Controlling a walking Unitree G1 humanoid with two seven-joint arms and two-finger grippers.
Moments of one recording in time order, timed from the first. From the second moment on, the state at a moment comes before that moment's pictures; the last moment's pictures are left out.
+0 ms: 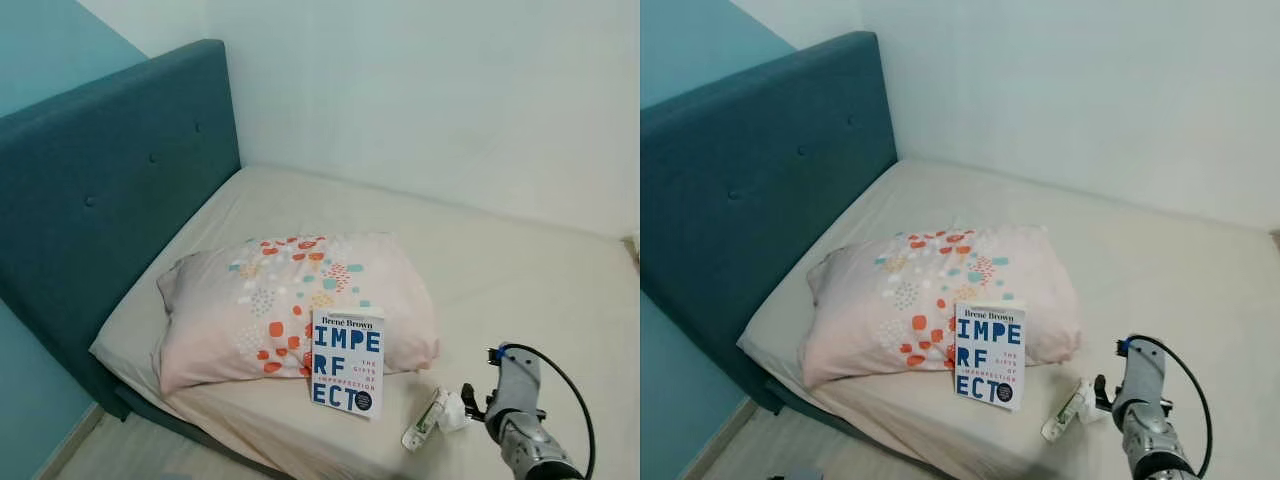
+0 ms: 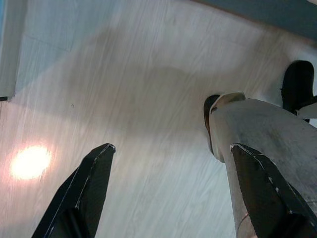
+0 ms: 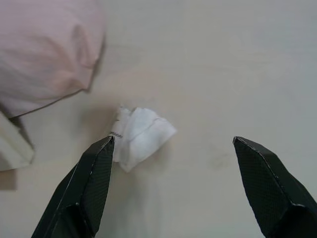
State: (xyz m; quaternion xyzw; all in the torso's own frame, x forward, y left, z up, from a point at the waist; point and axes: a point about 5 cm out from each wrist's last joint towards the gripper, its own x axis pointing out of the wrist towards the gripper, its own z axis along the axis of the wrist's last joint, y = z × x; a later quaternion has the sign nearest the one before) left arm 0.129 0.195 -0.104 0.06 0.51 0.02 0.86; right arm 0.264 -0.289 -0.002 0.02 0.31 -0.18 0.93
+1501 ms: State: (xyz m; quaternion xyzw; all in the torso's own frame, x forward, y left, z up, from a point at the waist) left arm 0.124 0.304 -0.057 0.14 0.40 0.00 0.91; right arm 0.337 -0.300 0.098 -0.09 0.14 -0.12 0.98
